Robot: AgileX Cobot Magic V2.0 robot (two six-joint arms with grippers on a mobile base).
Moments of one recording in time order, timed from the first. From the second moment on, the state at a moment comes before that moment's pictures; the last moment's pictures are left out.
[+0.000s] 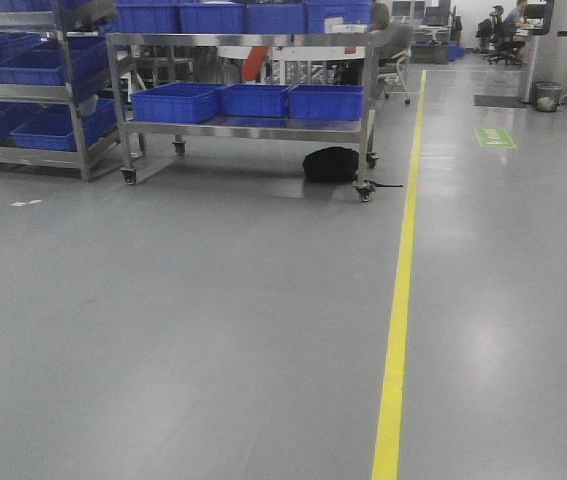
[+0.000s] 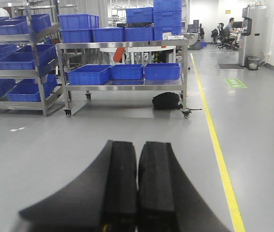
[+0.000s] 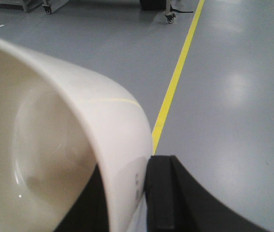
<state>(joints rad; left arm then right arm) -0.15 -0.01 0.01 -0.07 0.01 0.10 0.08 0.47 -0.61 -0.05 0.54 0.15</state>
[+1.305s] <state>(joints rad) -0.15 -0.01 0.01 -0.07 0.01 0.10 0.08 0.47 -0.61 -0.05 0.54 0.15</state>
